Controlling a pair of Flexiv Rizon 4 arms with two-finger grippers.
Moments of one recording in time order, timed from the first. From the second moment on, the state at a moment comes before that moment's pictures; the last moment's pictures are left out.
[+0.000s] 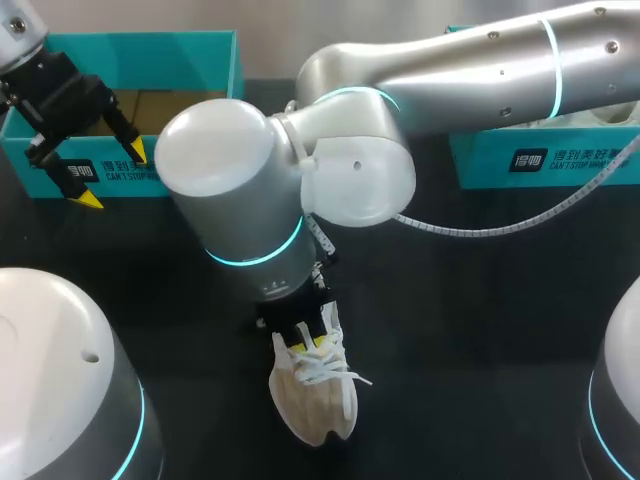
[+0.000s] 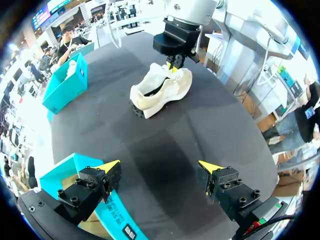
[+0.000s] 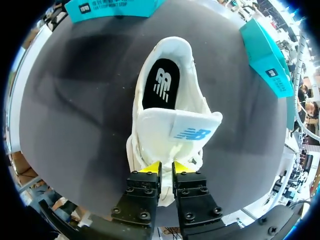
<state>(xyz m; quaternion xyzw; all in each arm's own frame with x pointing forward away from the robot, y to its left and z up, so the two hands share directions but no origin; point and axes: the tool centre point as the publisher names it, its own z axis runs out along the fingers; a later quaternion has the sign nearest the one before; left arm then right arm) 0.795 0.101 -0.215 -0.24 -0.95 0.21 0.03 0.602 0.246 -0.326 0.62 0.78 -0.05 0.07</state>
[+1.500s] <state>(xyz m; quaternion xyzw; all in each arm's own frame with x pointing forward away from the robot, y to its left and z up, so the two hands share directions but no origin) 0.795 0.101 -0.215 -0.24 -0.95 0.21 0.03 0.647 0.249 -0.336 0.64 0.76 -0.06 0.10</state>
